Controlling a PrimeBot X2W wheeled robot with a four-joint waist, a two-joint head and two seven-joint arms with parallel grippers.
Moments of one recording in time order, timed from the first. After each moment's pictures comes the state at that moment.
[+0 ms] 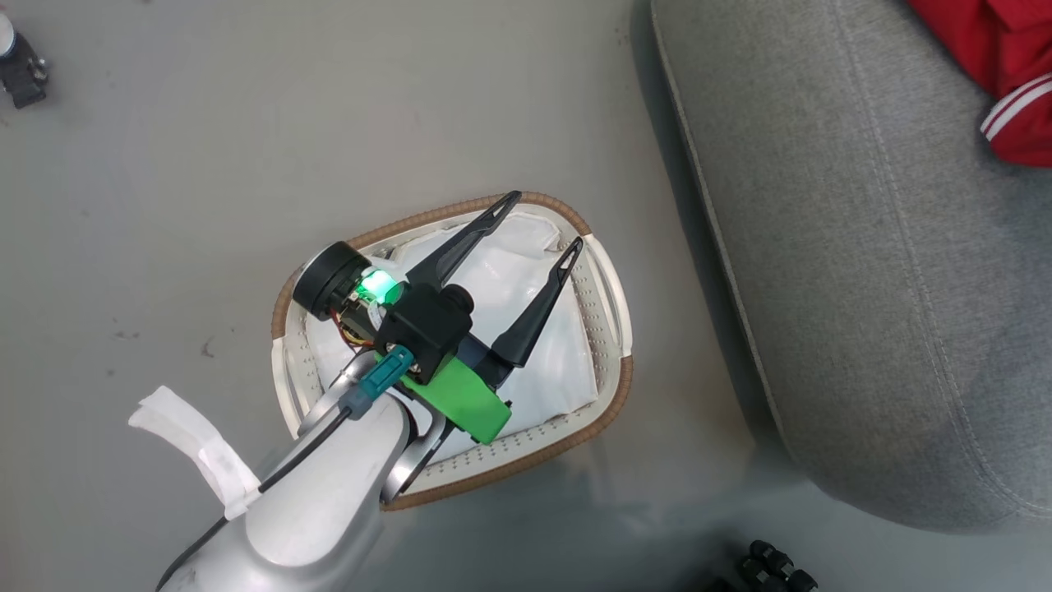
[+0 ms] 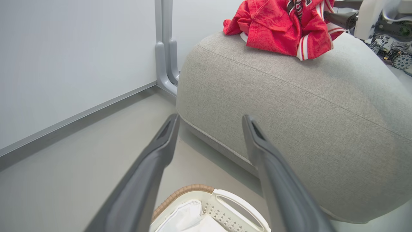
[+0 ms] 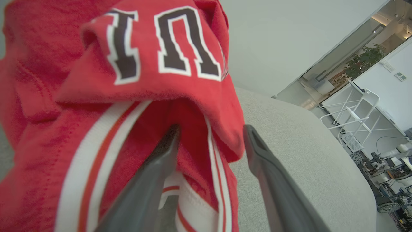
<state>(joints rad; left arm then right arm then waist) -0.60 0.21 -0.74 0.26 -0.31 -0.13 -0.26 -0.75 -0.34 -0.43 0.57 -0.25 0.13 -0.26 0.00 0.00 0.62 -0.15</state>
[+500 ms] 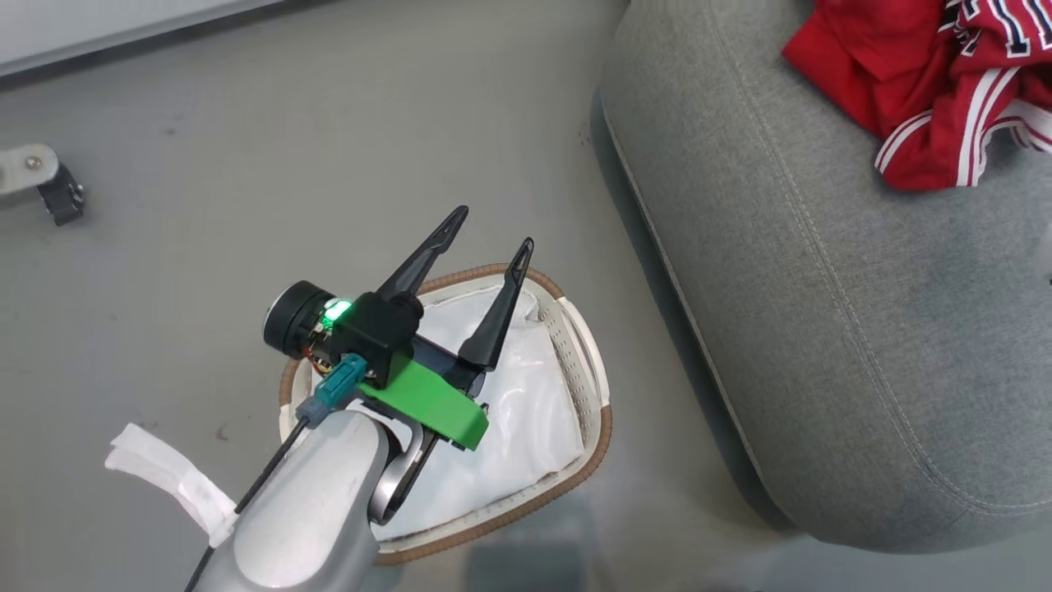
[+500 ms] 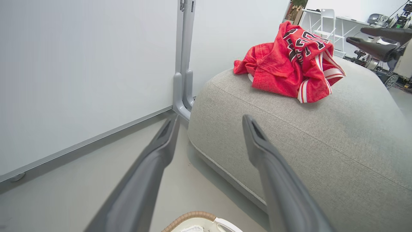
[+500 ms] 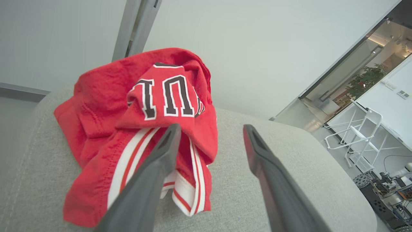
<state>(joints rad) -0.50 0.16 -0.59 0.27 -0.33 -0.13 -0.26 -0.62 -0.33 -0.28 0.48 -0.19 0.13 -0.26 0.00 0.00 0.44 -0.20</state>
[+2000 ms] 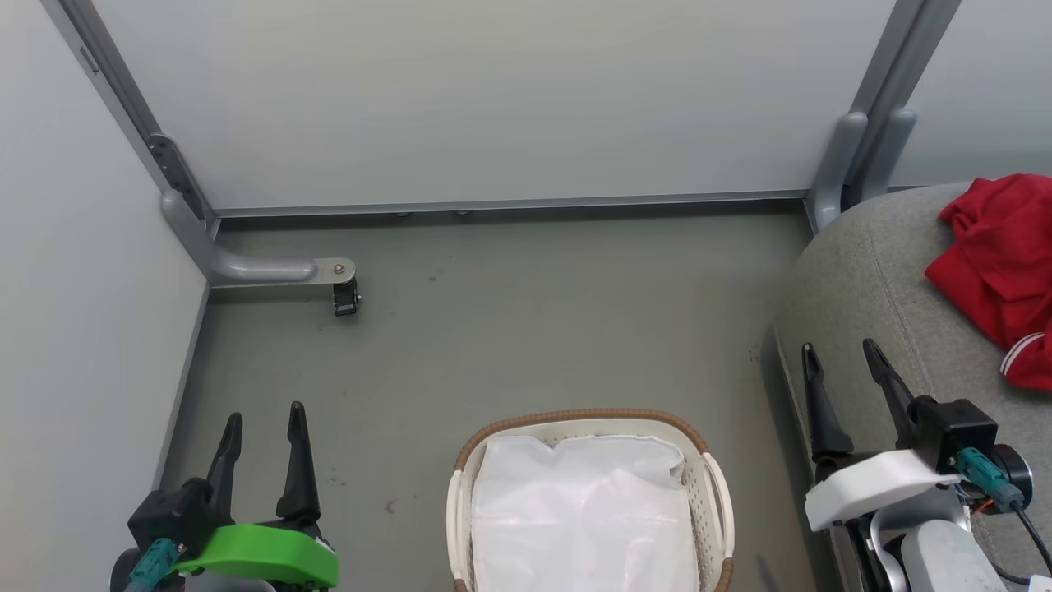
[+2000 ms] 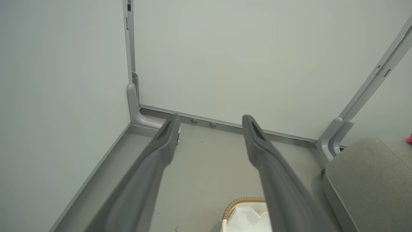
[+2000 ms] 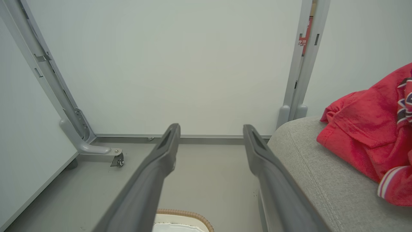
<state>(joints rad) -0.03 0.05 -0.02 0.29 -0.32 -0.13 -0.26 -0.13 -0.05 -0.03 0.25 0.15 0.13 -0.26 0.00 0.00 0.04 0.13</state>
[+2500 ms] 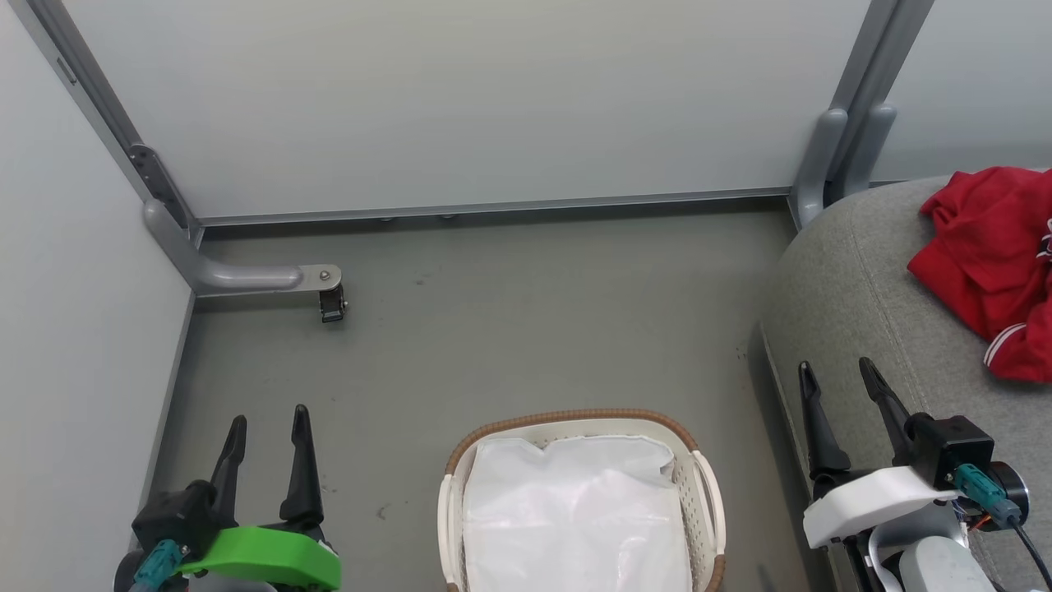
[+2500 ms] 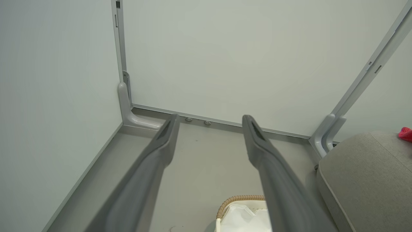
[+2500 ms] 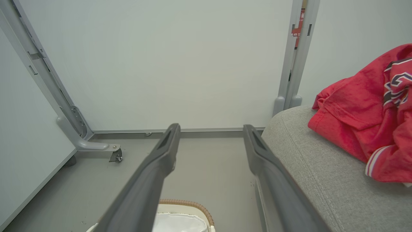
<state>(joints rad) -0.03 0.05 -0.03 0.29 -0.32 -0.13 -0.26 -0.09 -0.05 -0.02 0.24 0.17 0.13 -0.26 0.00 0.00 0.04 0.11</state>
